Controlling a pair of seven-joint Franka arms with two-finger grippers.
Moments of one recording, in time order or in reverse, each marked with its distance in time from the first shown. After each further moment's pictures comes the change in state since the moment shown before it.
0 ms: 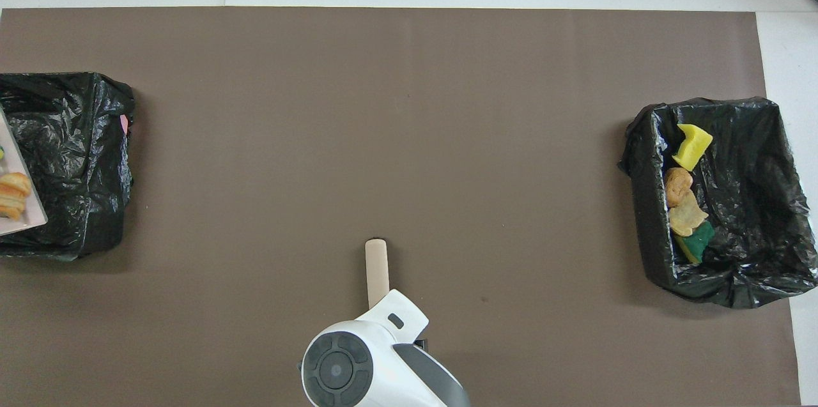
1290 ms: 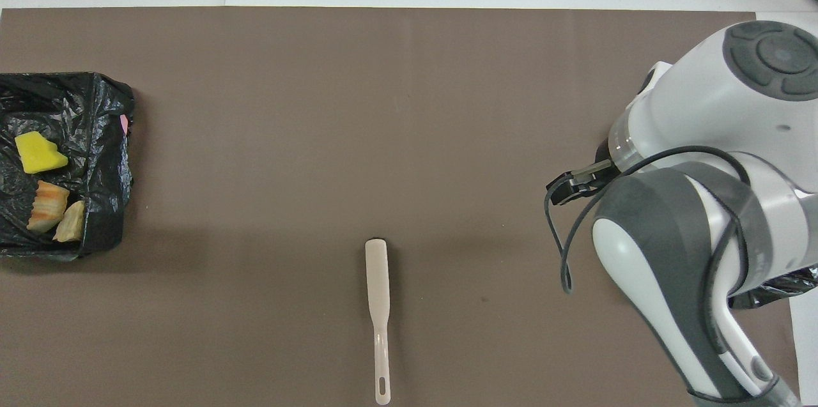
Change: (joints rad) left arm -0.254 0.000 -0.021 0.133 0.397 -0.073 -0.003; right arm -0.640 -0.030 -0.033 0.352 -0.092 -0.339 -0.862
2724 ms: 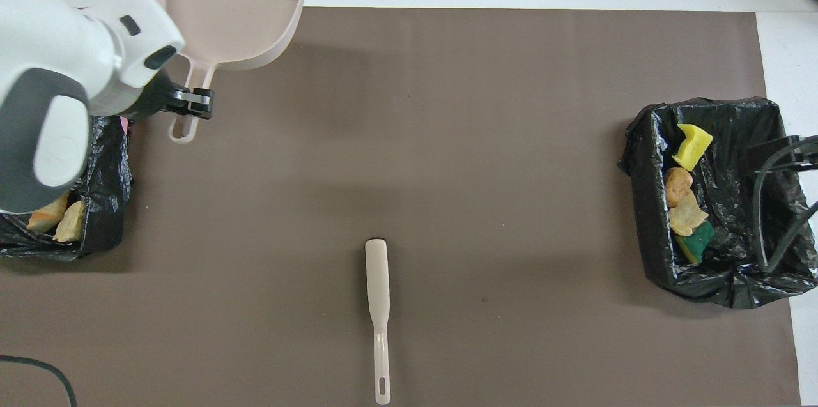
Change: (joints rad) left arm -0.421 -0.016 -0.091 -0.189 -0.797 0.182 -1.721; right arm -0.313 -0.101 -0.005 0.085 -0.033 -0.073 -0.076
